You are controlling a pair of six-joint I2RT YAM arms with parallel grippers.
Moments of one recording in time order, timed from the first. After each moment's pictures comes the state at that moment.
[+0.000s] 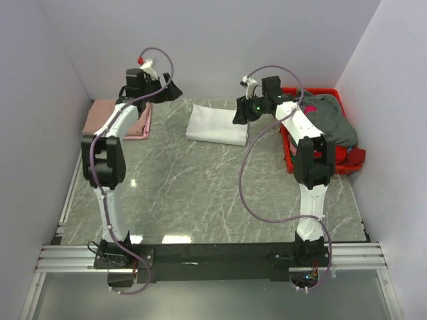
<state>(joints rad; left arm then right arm) -0.10 2.07 1.80 -0.05 0.40 -0.34 0.20 2.16 1.94 -0.57 -0.60 -0.17</state>
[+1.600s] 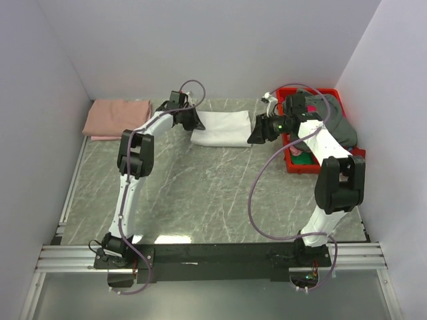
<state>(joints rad) -0.29 2.56 2.14 -0.36 0.47 -0.56 0.09 1.75 1.41 -0.58 -0.79 -0.18</state>
